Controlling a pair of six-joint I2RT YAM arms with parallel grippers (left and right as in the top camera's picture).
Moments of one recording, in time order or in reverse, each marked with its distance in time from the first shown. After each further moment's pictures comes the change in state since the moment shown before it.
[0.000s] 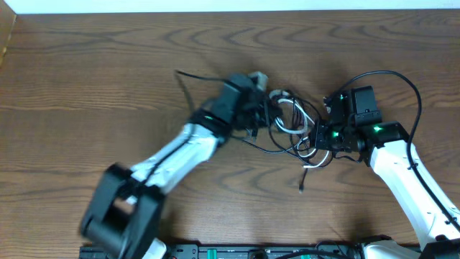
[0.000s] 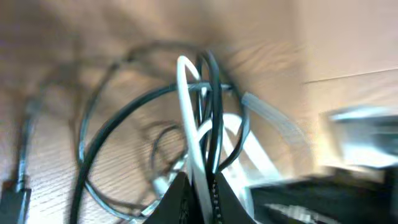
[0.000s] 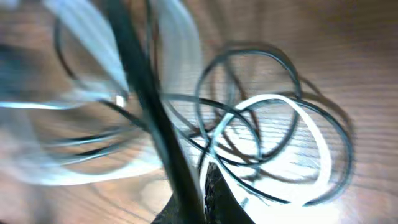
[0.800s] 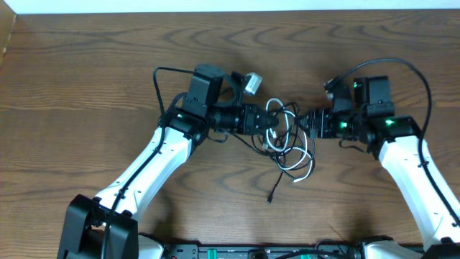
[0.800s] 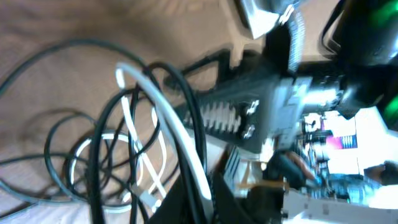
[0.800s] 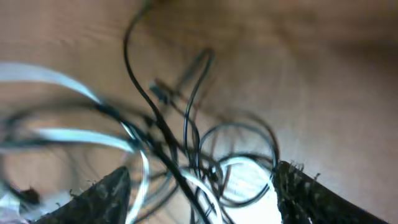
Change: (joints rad) left arm 0.095 -0.141 0.001 -0.198 0.438 0.234; right arm -0.062 0.000 0.077 0.051 -0.201 -0.168
